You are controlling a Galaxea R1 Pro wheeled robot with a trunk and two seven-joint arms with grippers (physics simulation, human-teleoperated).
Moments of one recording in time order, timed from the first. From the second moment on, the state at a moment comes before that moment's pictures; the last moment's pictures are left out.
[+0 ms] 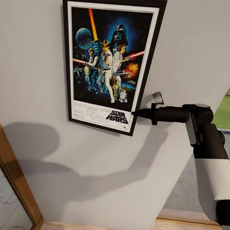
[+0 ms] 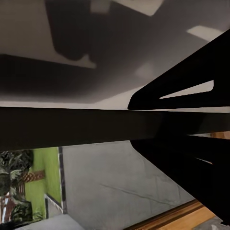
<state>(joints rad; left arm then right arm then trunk) 0.04 0.12 0.29 -0.39 -0.01 -0.15 -0.43 -1.13 -0.20 0.11 -1.30 -0.12 0.77 1.42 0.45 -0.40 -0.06</state>
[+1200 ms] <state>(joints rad) 0.04 0.12 0.29 -0.39 -0.01 -0.15 -0.43 -1.13 -0.20 0.11 -1.30 -0.12 0.77 1.42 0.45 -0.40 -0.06</state>
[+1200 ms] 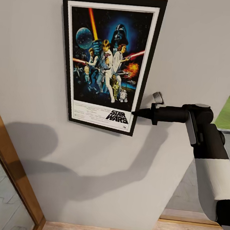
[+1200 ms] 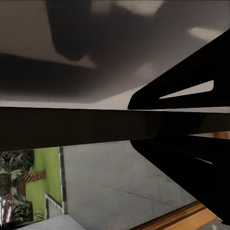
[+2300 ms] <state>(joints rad) 0.04 0.12 0.29 -0.39 -0.01 -0.15 -0.43 -1.13 -0.20 0.11 -1.30 -0.12 0.77 1.42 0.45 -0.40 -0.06</state>
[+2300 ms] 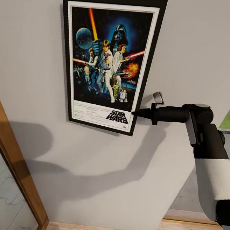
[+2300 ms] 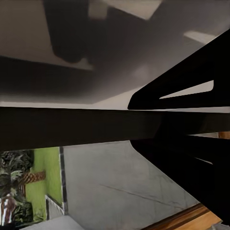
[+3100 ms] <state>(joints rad) 0.04 0.11 0.29 -0.39 -0.01 -0.15 -0.43 -1.13 -0.20 0.11 -1.28 -0.11 0.77 1.41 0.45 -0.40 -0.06</state>
